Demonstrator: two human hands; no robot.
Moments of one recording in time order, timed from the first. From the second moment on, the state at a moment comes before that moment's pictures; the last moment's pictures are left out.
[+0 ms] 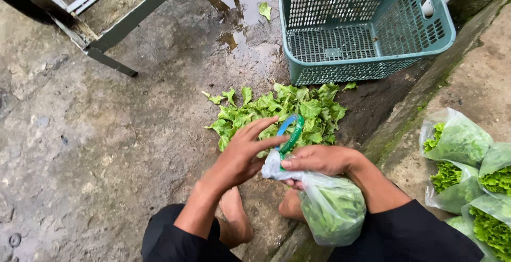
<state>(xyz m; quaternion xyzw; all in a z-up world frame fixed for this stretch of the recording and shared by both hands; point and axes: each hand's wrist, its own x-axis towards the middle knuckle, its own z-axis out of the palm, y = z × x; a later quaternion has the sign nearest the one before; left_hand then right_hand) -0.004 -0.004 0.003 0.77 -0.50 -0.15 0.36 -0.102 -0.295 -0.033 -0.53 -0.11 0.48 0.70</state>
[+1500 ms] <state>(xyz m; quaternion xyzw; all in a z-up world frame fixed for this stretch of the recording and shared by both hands) 0.002 -0.030 0.019 0.50 -0.32 -0.44 0.68 -0.099 -0.250 -0.008 -0.84 -0.11 0.36 0.38</state>
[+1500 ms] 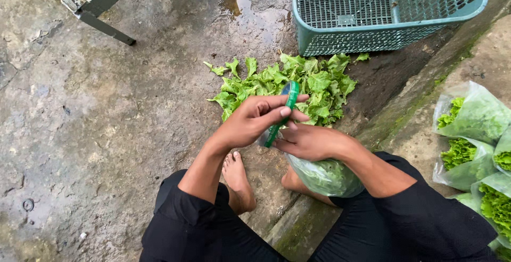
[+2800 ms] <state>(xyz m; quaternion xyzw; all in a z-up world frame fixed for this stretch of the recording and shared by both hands) -0.011 -0.039 -0.090 0.59 -0.05 -0.22 0.77 -0.098 -0.266 -0.077 -0.68 -0.09 0.27 0.68</state>
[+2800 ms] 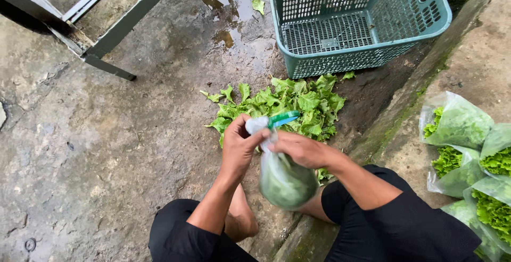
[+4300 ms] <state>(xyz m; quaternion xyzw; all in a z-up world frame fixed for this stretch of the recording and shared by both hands) -0.018 -0.021 -0.059 0.70 -0.29 -0.19 0.63 -0.103 -0.258 -0.033 -0.92 -0.14 -0.20 0.31</state>
